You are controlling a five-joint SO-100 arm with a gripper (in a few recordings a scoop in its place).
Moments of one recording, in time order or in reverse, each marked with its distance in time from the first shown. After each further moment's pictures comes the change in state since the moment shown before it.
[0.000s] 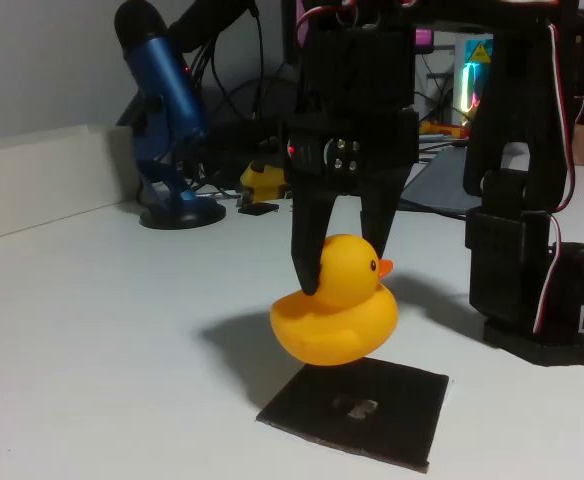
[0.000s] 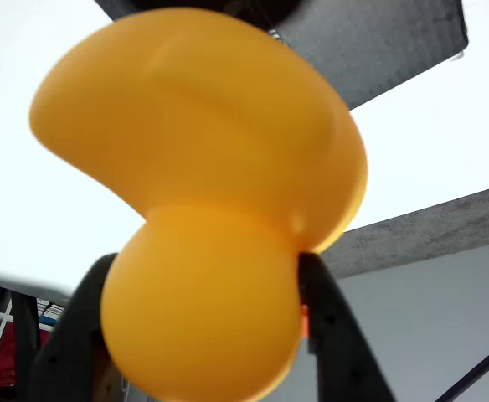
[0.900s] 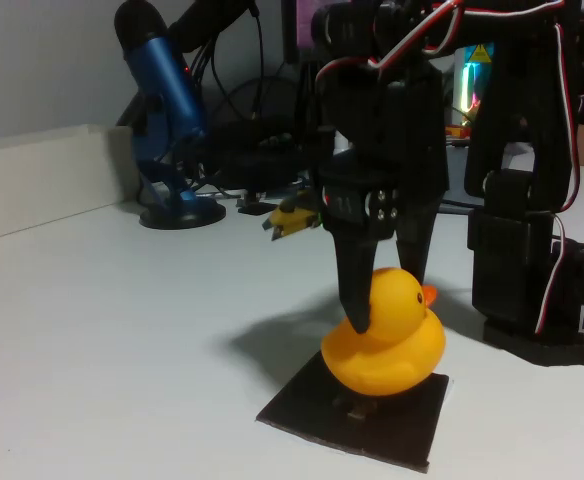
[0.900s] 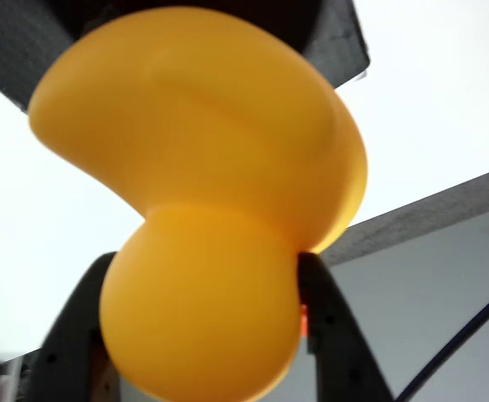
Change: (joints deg) arm -3.3 0.1 11.6 -0.5 -0.4
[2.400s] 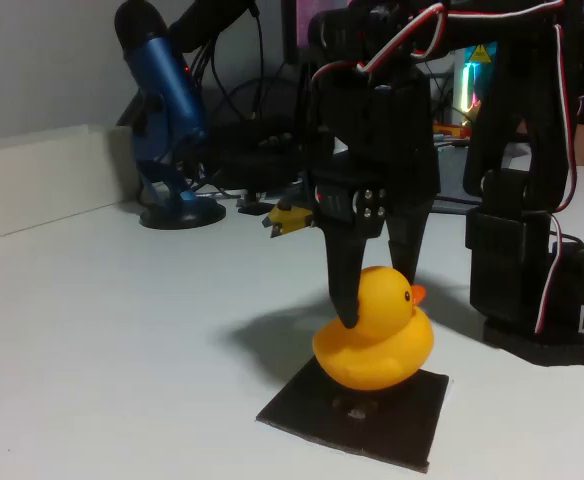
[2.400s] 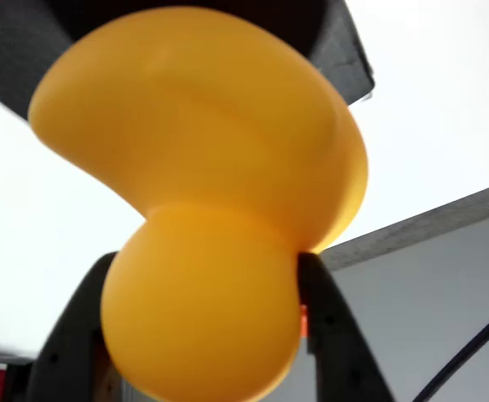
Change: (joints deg) arm 3.5 2.9 2.9 -2.7 0.2
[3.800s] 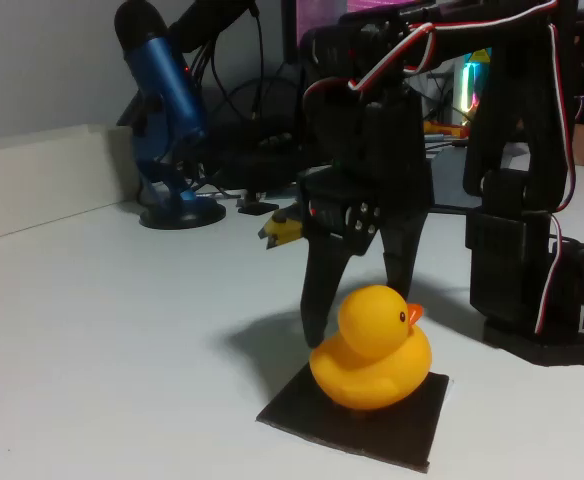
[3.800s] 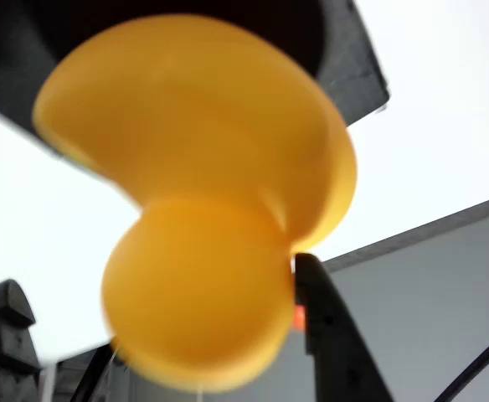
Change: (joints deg) arm 0.0 -1.1 -0.1 -2.6 0.1
